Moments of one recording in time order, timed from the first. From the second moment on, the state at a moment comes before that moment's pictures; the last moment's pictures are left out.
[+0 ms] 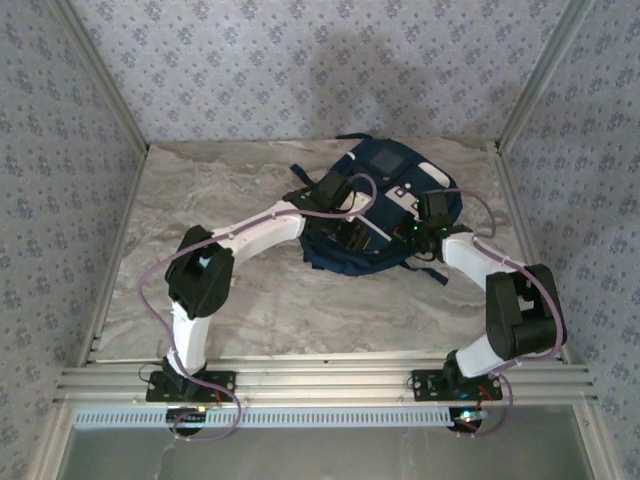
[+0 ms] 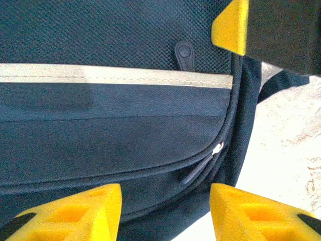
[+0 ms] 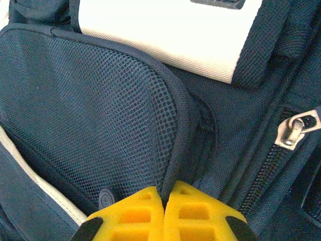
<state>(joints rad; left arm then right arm) -0.80 2.01 1.63 -0.58 0.26 -0.15 0.21 1.51 0.84 -0.18 -0.15 0.78</state>
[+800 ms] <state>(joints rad) -0.86 2.09 1.67 -0.66 0.31 -0.16 0.22 1.53 0.90 -0.21 -0.19 0.88</state>
